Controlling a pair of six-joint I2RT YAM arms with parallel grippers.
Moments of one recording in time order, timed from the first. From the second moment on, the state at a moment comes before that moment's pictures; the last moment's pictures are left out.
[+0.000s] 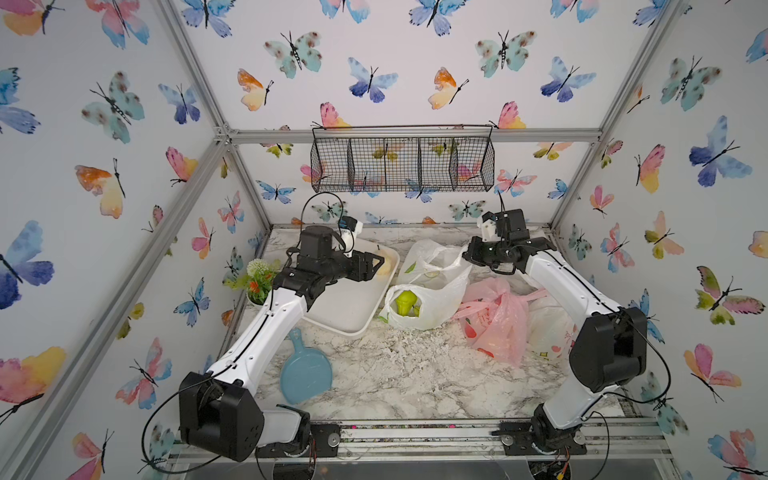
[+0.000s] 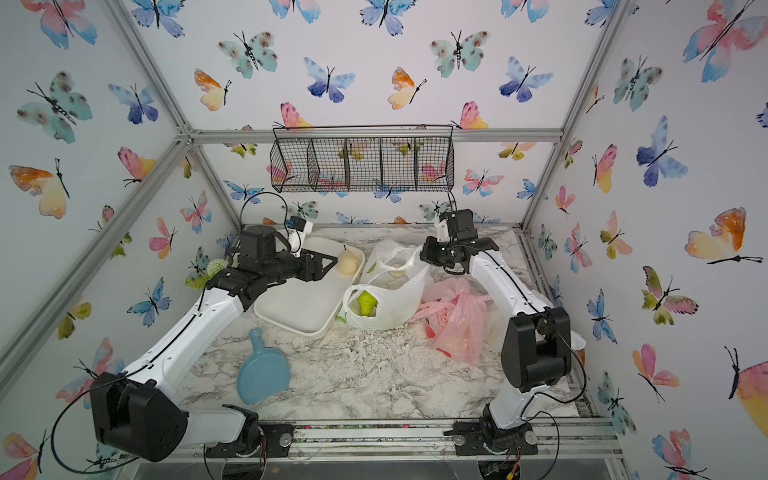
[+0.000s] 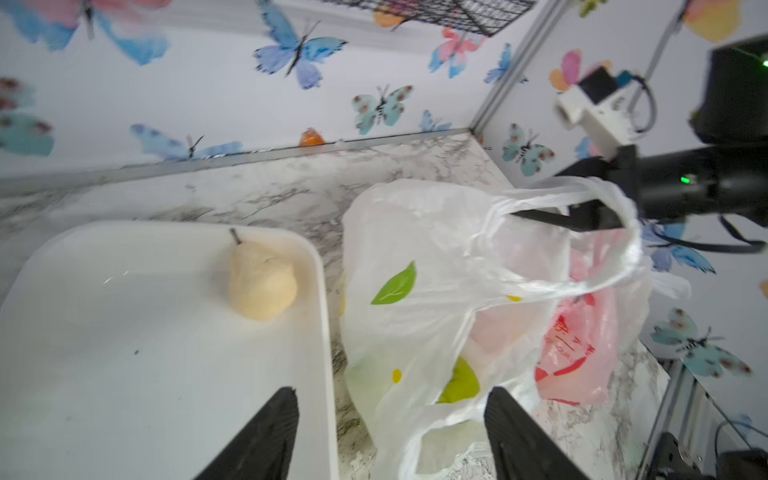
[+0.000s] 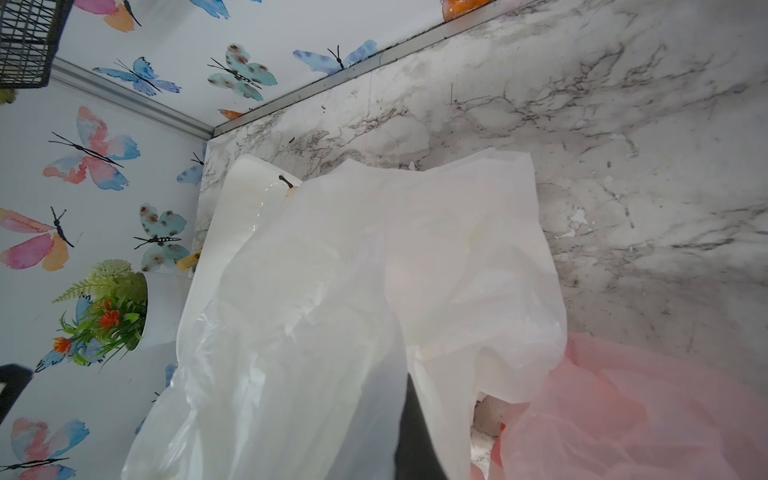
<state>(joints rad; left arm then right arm) -0.29 1.37 1.19 -0.36 0.44 -0.18 0.29 1.71 1.47 -0.58 -0.38 0.45</state>
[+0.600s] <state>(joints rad) -0.33 2.22 1.77 -0.42 0.09 -0.28 0.29 1.70 1.43 -0.57 -0.43 0.46</state>
